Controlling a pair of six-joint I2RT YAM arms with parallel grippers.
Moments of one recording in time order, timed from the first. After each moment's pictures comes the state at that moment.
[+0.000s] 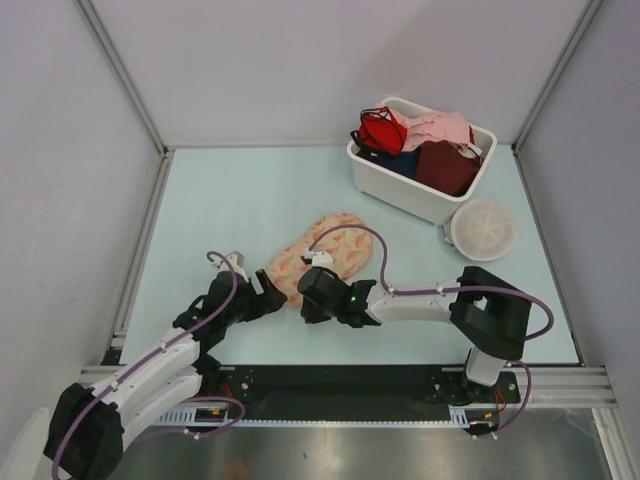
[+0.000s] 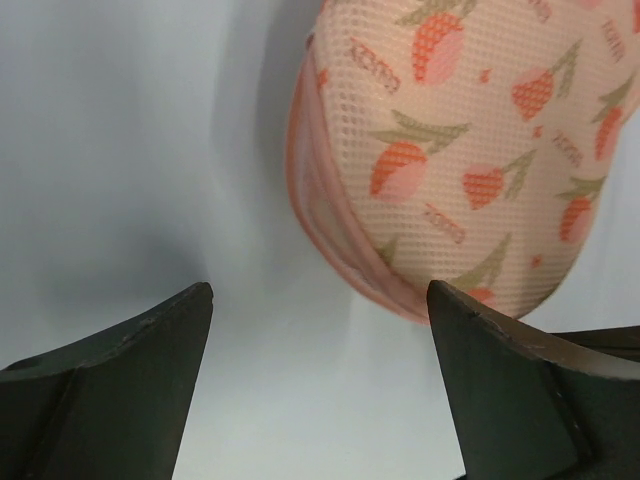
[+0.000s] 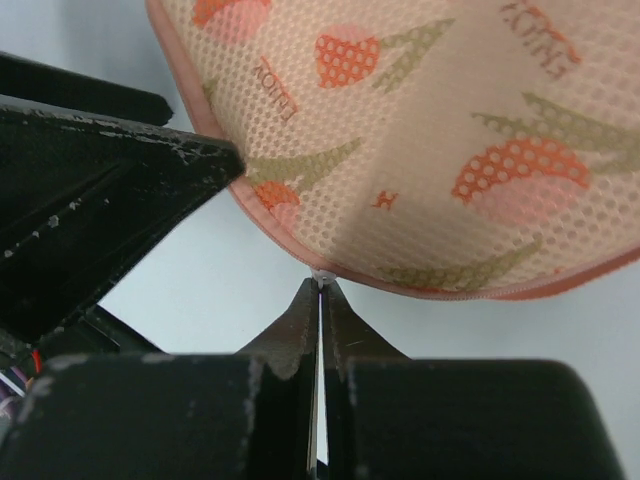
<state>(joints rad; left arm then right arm) -0.49 0.79 0.24 -0.19 -0.03 -0.76 1.17 1.71 0.99 -0.10 0.20 0.84</state>
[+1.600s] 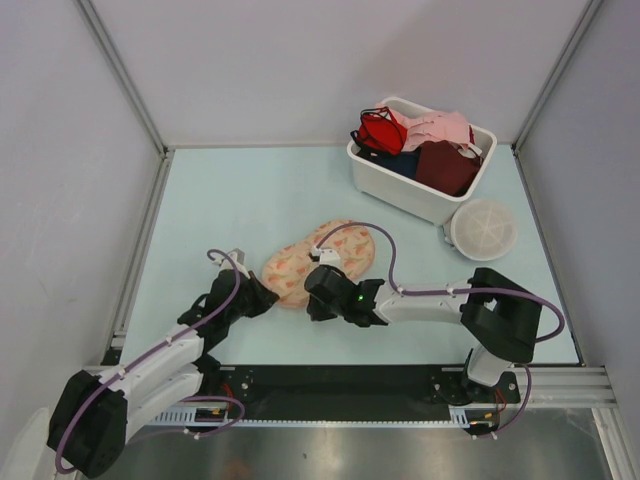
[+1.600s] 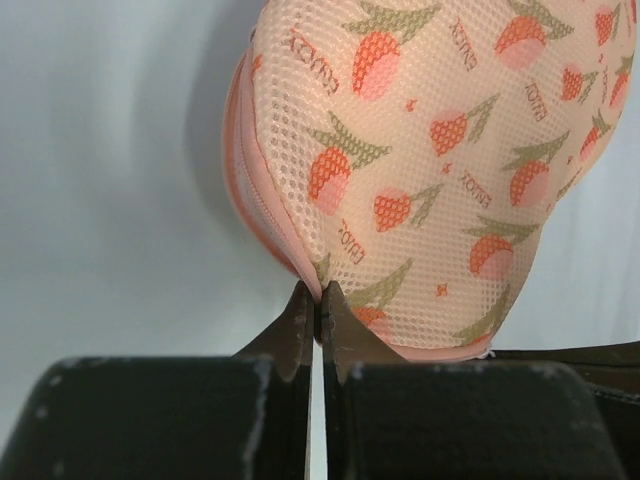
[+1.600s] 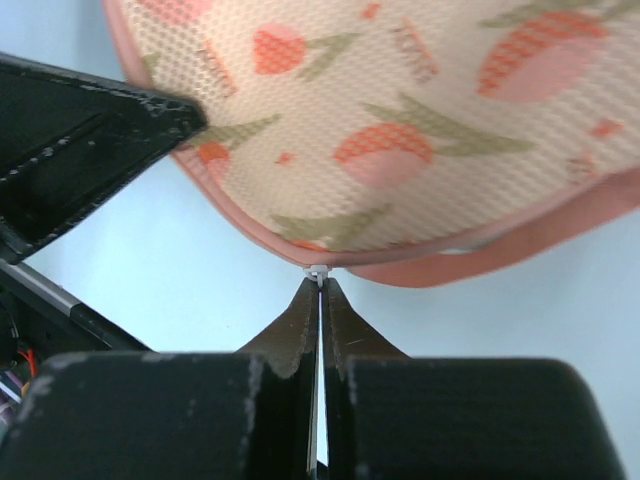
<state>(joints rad) -0.49 0.84 0.21 -0.02 -0.02 -0.84 1.16 1.68 0.97 -0.10 0.21 0.83</state>
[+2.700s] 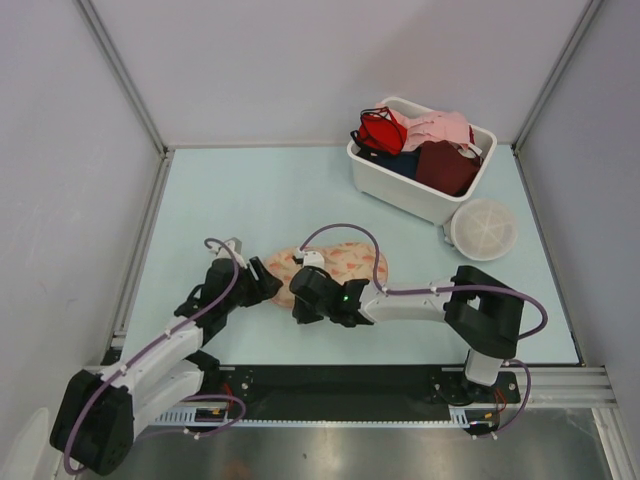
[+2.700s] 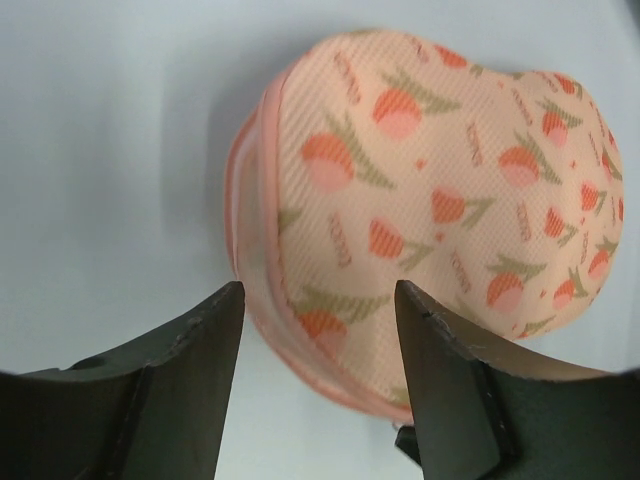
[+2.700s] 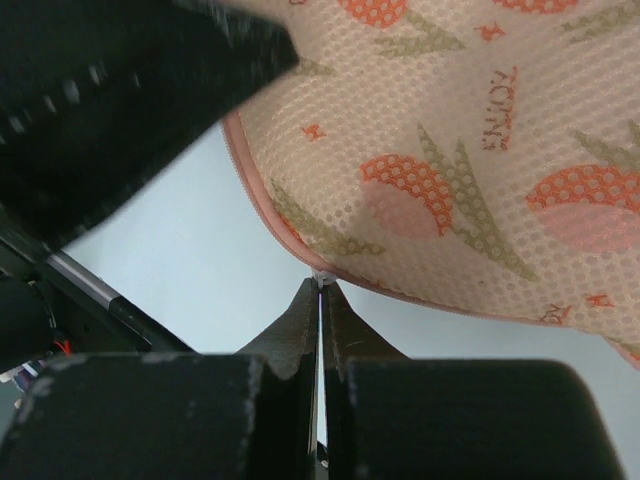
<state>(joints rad) -0.41 0.93 0.33 -0.03 0.02 -0.71 1.20 1.76 1.06 -0.11 0.17 0.84</state>
